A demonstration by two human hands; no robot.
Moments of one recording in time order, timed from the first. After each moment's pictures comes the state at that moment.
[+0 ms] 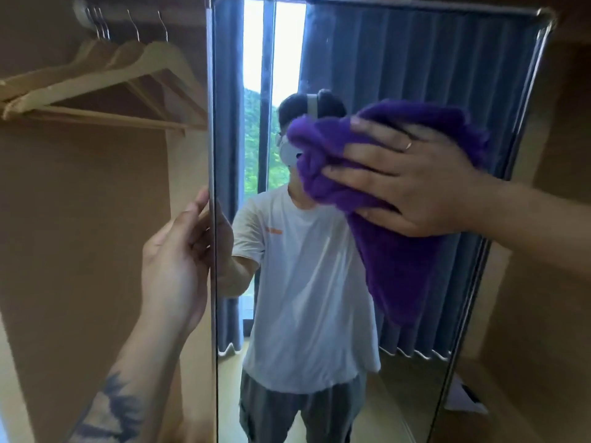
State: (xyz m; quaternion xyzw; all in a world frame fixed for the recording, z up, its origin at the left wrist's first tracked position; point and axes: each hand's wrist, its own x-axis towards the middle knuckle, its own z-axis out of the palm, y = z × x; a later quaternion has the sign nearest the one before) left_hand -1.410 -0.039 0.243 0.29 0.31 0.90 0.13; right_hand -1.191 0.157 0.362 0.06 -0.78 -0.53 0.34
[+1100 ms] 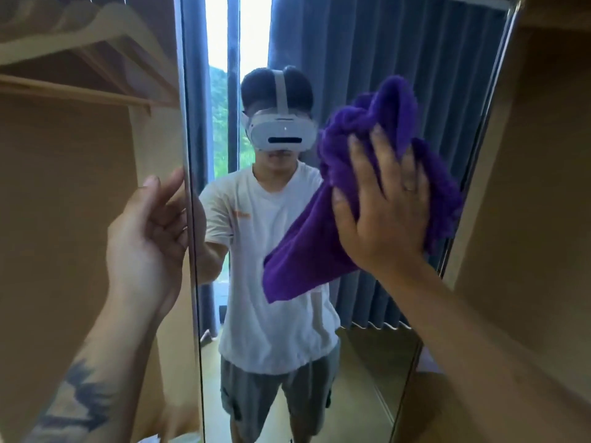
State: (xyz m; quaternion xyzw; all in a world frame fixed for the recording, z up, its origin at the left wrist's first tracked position) left_hand -1.425 -0.048 0.236 0.31 0.30 0.88 0.21; right_hand -1.221 0.128 0.256 -0.27 -0.70 -0.31 0.59
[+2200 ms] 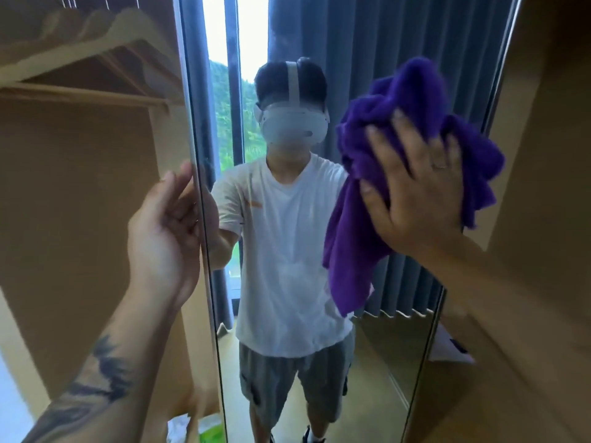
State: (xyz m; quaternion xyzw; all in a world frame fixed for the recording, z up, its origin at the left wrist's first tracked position) left_hand -1.407 -0.056 0.239 0.30 0.31 0.88 0.20; right_hand -1.187 0.147 0.262 -0.22 -0.72 -0.36 0.56
